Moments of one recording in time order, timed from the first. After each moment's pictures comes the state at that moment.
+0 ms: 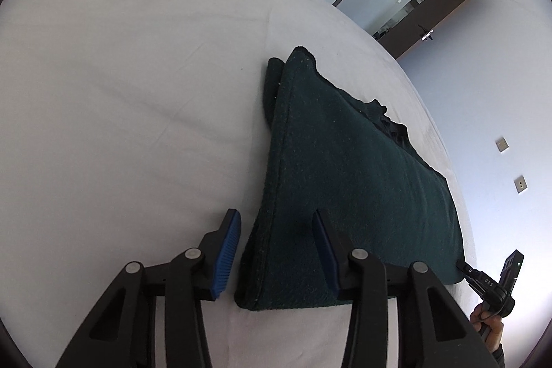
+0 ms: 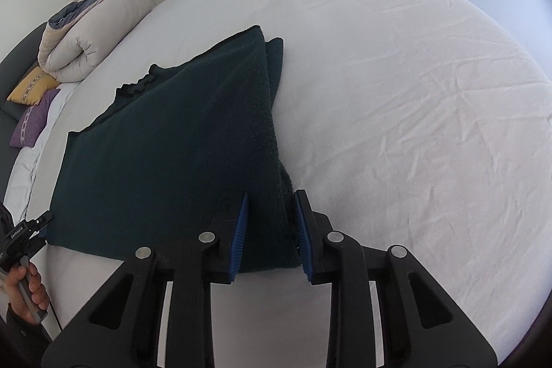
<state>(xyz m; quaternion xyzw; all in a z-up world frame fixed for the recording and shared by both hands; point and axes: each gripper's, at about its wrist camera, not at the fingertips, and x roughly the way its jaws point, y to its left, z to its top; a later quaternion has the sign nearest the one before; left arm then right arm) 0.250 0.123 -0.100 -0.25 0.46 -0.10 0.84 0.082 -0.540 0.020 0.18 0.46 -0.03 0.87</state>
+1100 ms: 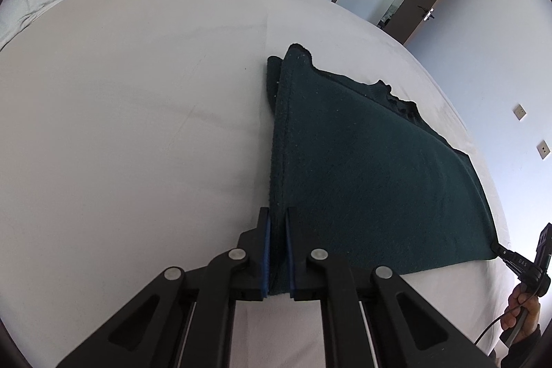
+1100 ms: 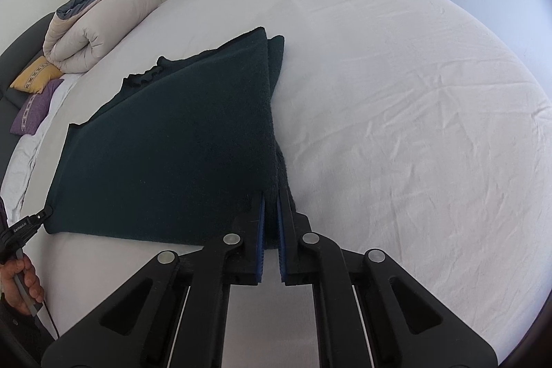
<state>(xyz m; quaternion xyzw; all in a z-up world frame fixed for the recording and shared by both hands) 0.221 0.112 -0.090 -0.17 0.46 -0.07 0.87 0.042 -0.548 0.035 0.17 0.45 -0.03 0.88</state>
